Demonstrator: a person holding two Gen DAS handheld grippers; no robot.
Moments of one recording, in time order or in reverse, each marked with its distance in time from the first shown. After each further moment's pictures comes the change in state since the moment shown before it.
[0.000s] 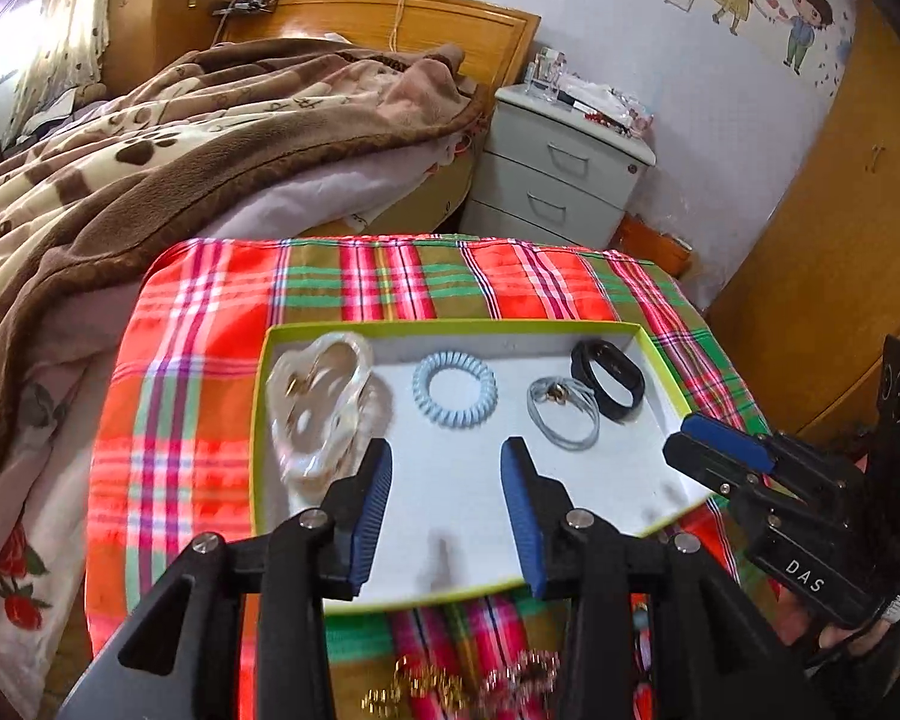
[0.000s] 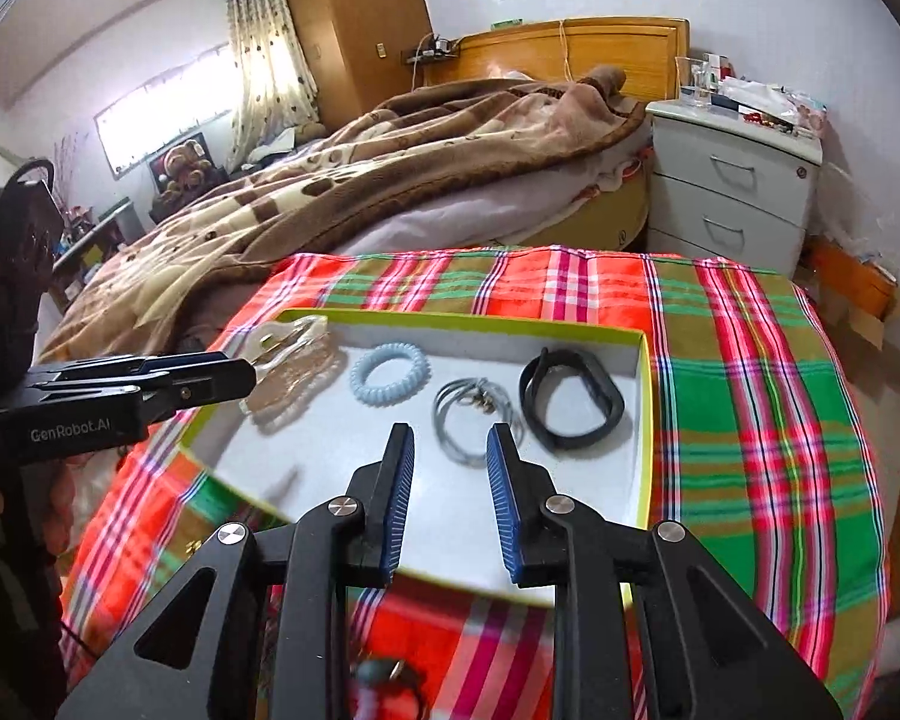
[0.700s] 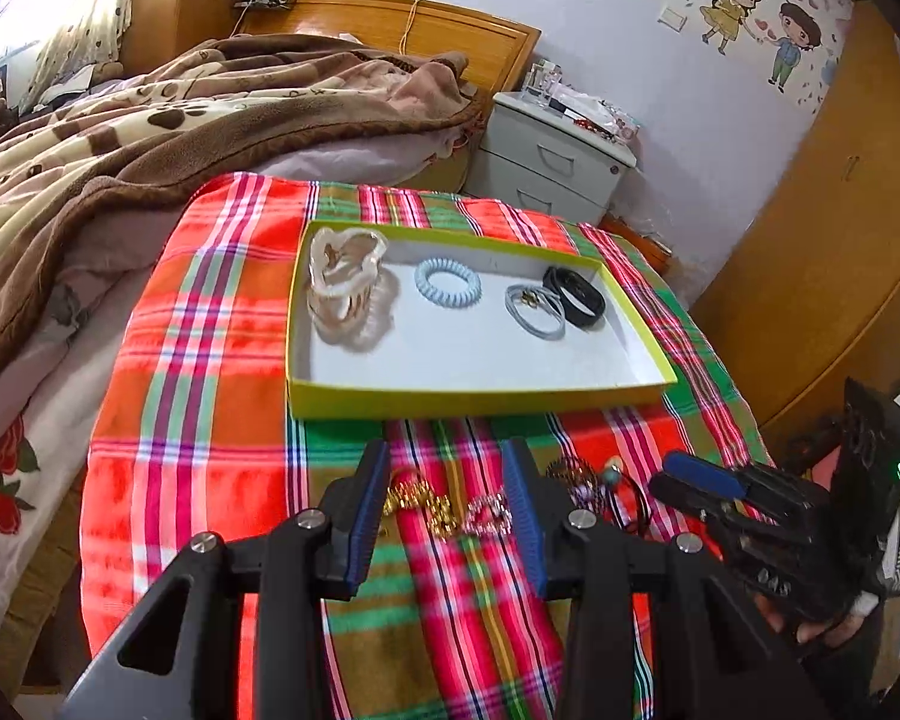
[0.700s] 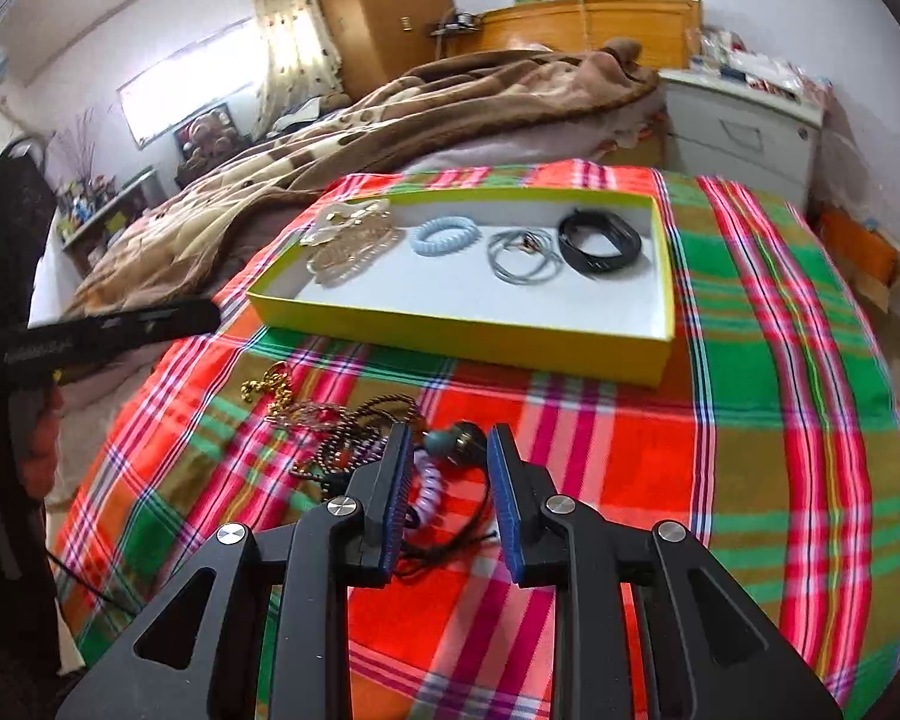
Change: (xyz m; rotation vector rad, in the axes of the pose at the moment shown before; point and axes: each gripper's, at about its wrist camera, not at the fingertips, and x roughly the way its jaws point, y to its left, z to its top) left arm -0.048 0.006 -0.082 -0.044 -0.022 -0.047; right arm -0.024 0.011 -0.077 0.017 0.072 0.064
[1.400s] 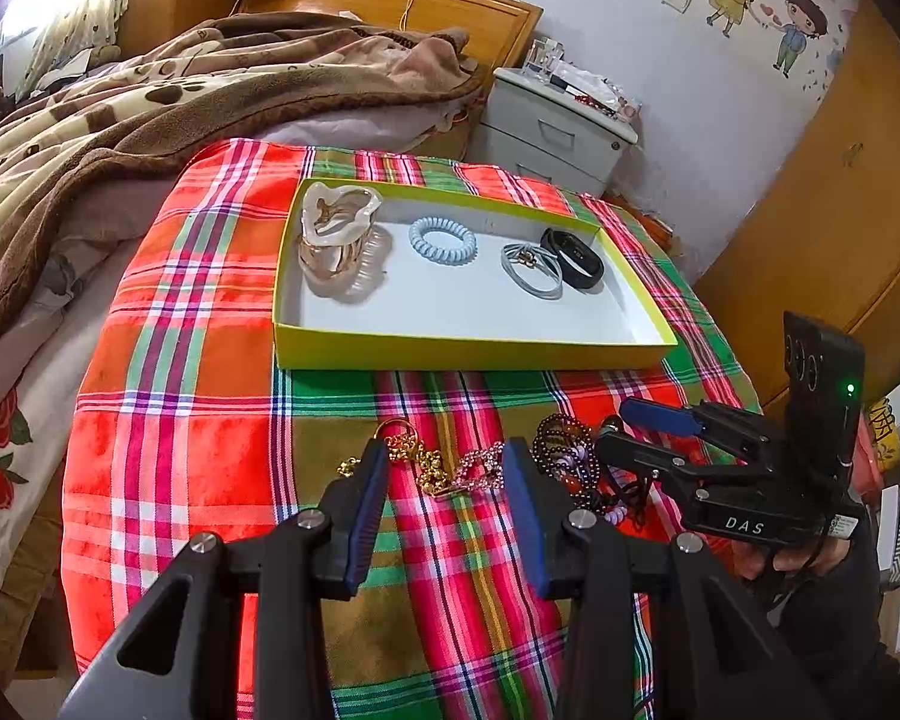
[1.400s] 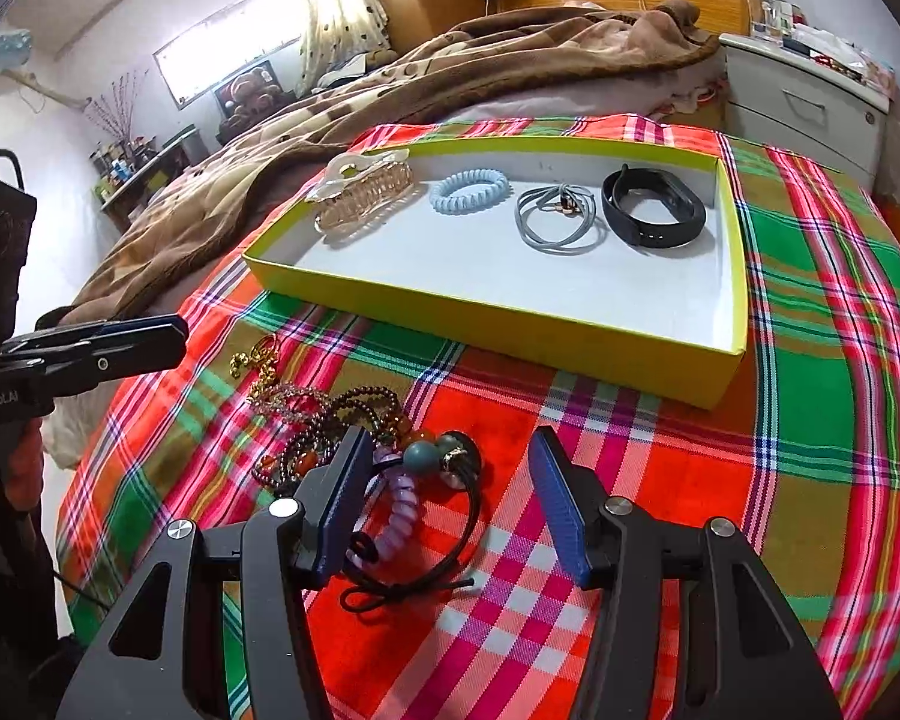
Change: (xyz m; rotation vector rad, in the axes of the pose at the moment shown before) left arm 0.005 -0.005 -0.014 -0.006 0.055 0.004; right arm 0.038 -0.010 0.008 -0.109 0.110 0.096
